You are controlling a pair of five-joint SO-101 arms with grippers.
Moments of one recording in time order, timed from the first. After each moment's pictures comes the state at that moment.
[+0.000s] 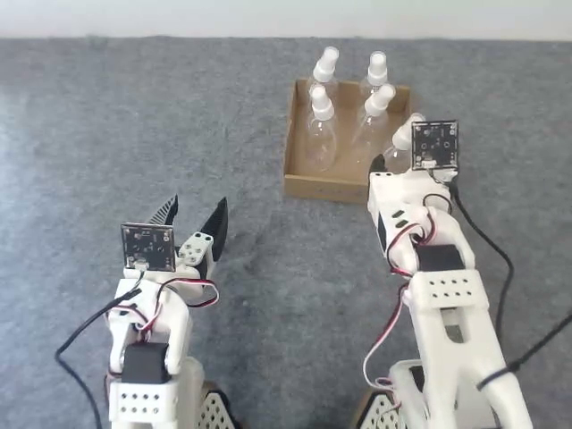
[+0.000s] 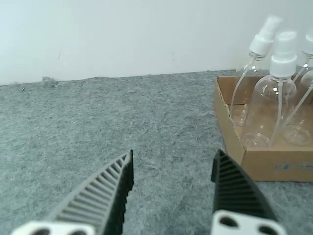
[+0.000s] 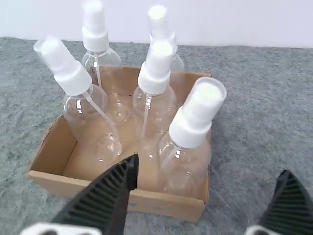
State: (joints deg) left arm -4.2 -103.2 95.0 39.5 2.2; right arm -8.3 -39.4 58.5 18.3 -2.2
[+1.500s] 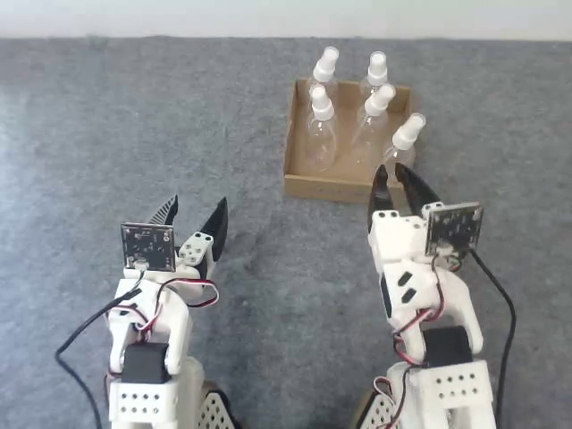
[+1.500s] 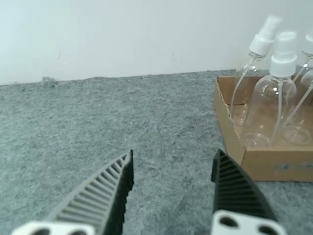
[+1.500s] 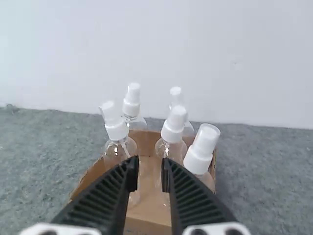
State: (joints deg) left arm -4.2 -103.2 95.0 39.5 2.2; right arm -11.8 -83.4 80.2 19.2 -2.2
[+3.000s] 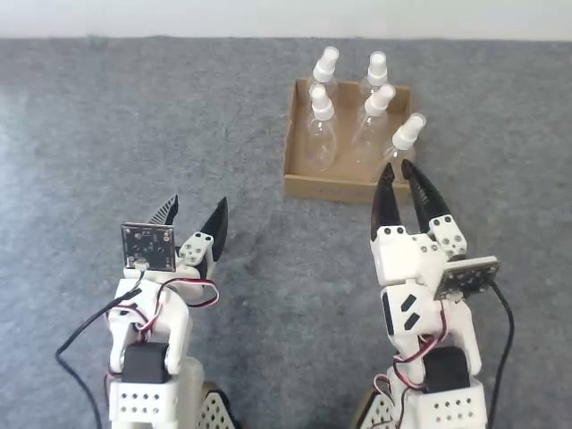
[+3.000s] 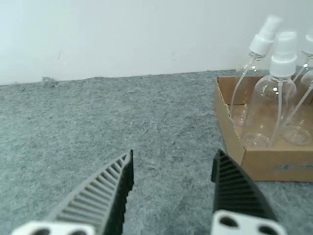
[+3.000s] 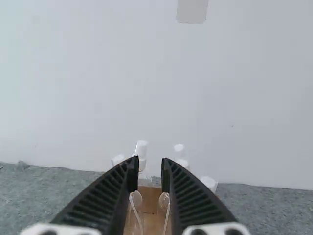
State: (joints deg) left arm -4.2 -103.2 95.0 39.5 2.2; right arm -12.0 -102.9 88.5 14.7 -2.2
